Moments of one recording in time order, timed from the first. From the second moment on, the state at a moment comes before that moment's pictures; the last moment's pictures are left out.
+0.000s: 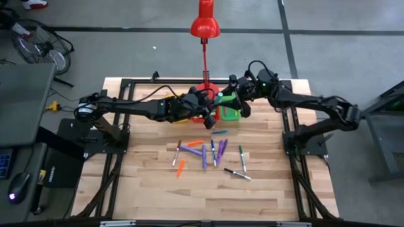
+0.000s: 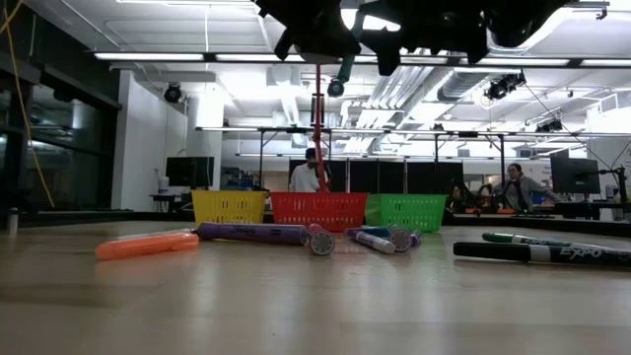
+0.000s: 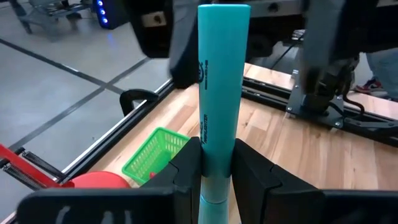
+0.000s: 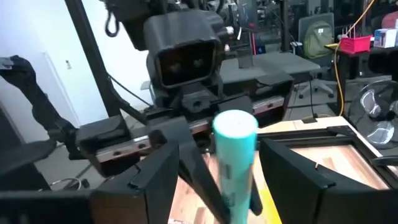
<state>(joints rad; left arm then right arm) 0.05 1.60 1.33 -0.07 -0.42 -0.18 -0.49 1.33 0.84 0.53 -0.73 0.20</state>
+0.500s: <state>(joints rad) 0.05 1.60 1.33 -0.06 -0.40 -0.16 -0.49 1.34 0.84 0.56 -0.71 0.21</state>
